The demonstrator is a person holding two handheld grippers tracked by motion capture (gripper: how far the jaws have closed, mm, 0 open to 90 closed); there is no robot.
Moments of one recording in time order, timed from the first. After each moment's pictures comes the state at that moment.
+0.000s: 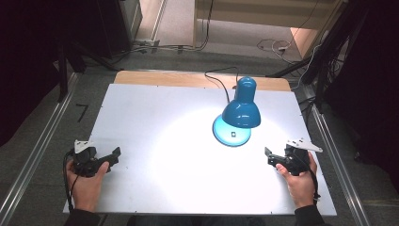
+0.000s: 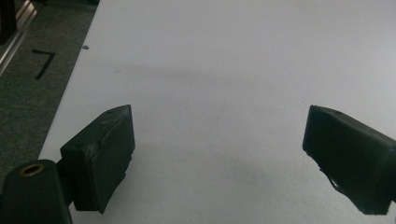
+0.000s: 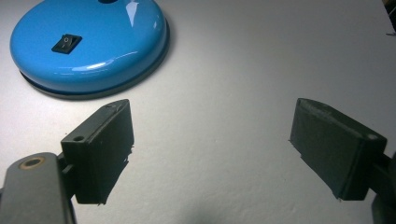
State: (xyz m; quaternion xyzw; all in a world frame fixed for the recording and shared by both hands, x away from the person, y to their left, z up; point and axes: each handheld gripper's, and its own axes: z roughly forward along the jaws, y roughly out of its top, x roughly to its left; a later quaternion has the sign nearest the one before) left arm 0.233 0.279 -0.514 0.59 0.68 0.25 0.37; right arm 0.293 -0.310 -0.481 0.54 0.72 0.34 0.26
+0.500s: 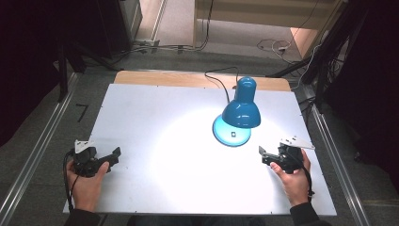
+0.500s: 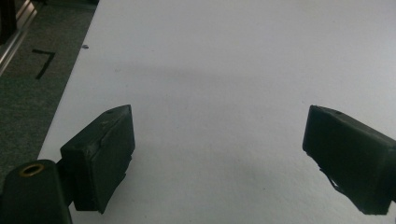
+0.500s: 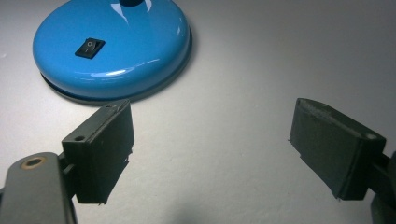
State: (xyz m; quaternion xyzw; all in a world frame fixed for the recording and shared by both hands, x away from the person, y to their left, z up) left arm 0.234 0.279 -0.515 0.59 0.68 0.25 0.36; right arm 0.299 -0.294 -0.482 0.52 0.73 0.35 0.26
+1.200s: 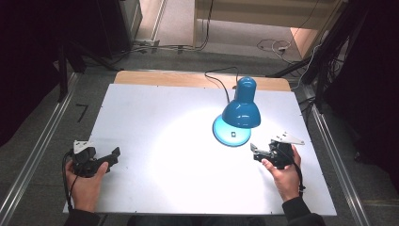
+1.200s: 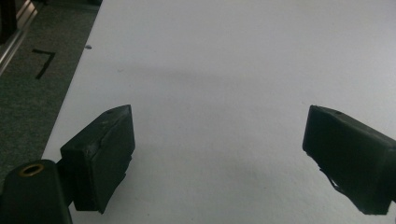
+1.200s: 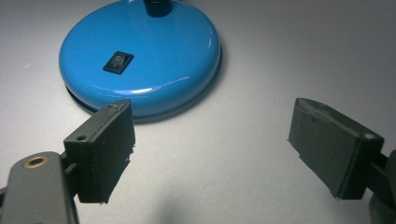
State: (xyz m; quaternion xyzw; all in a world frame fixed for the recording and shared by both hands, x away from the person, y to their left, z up) left arm 0.232 0.280 -0.514 0.59 0.68 0.25 0.37; right arm 0.310 -0.270 -0.484 0.51 0.74 0.36 0.25
